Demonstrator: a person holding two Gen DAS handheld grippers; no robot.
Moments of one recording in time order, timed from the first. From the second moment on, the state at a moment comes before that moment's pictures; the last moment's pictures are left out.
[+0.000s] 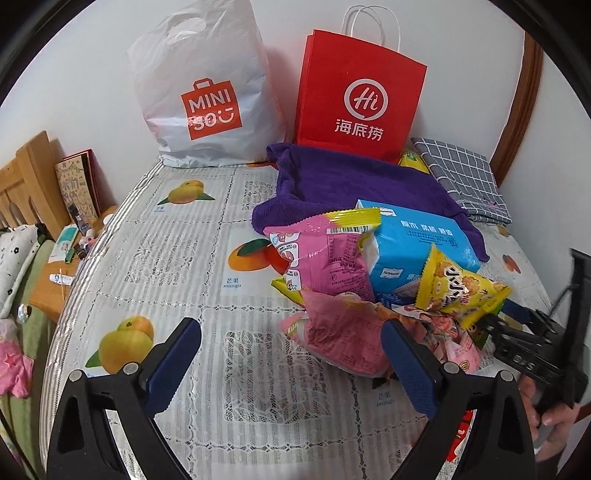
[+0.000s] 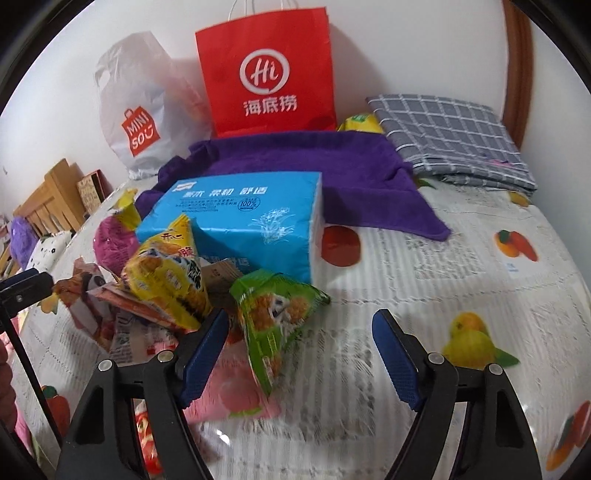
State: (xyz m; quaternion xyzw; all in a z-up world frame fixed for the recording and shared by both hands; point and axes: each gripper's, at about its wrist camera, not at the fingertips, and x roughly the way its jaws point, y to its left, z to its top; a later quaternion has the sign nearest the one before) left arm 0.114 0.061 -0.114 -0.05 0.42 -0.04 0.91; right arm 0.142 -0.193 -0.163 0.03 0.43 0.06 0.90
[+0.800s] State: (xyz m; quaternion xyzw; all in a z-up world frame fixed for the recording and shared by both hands) left arm 0.139 0.025 -0.153 -0.05 0.46 -0.11 0.88; right arm 0.113 -0.248 -0.163 0.08 0.42 0.06 0.90
